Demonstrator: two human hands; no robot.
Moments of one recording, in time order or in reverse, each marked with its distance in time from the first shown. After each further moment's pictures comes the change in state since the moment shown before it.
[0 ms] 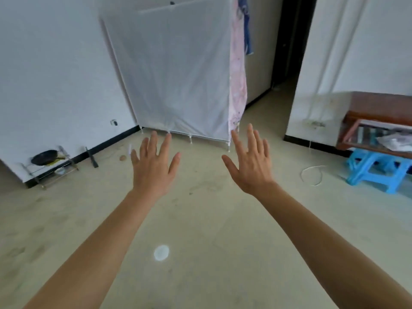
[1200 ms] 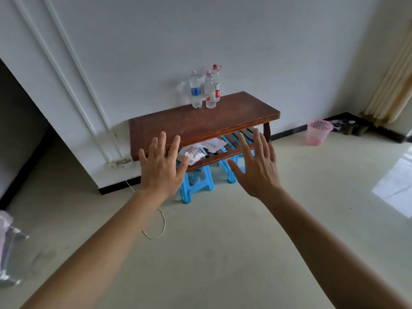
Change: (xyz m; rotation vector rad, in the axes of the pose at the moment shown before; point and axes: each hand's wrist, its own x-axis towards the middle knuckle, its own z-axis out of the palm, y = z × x) left_hand 0.396 0.941 0.280 -0.323 -0.074 1.000; right_hand 0.077 0.856 -0.164 -0.393 0.197 0.949
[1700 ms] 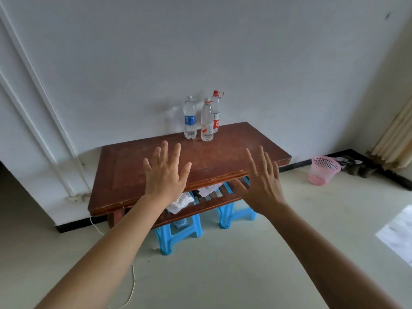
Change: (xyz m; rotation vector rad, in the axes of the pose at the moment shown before) left_hand 0.359 -0.006 0.162 -0.129 -0.031 -0.079; right_hand 0.345 0.111 0.141 -0.098 -0.034 -0.036
